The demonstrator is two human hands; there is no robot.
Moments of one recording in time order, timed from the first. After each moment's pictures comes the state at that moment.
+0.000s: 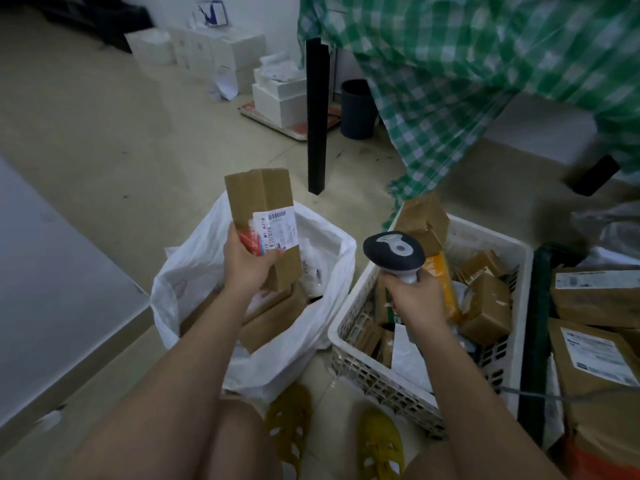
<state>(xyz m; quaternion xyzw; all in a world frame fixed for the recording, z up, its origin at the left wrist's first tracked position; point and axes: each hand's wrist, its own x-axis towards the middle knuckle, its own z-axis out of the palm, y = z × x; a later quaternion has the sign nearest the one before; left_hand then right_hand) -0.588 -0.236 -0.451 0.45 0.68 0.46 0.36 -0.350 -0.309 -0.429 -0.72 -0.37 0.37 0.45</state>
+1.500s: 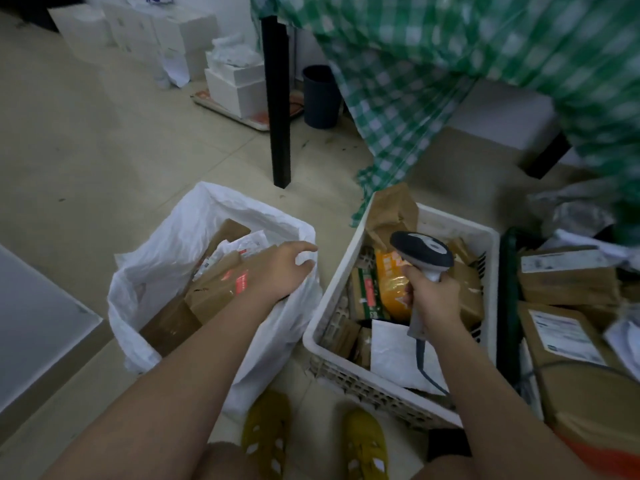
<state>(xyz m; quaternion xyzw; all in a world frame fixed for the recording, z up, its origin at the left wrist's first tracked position) -0.517 -0.203 -0.477 0.70 0.56 0.22 0.38 -0.304 -0.291 -0.447 -0.75 -0.21 0.37 0.51</state>
